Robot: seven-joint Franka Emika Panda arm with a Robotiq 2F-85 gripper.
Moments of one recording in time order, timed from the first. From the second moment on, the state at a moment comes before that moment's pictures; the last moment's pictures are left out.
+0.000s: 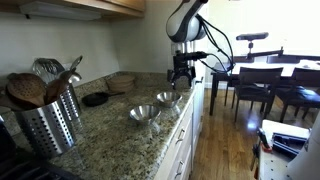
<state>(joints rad) -0.13 0.10 -0.14 -2.22 0.06 2.25 0.26</state>
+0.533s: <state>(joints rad) -0.13 0.23 -0.14 -2.12 0.10 2.26 0.25</state>
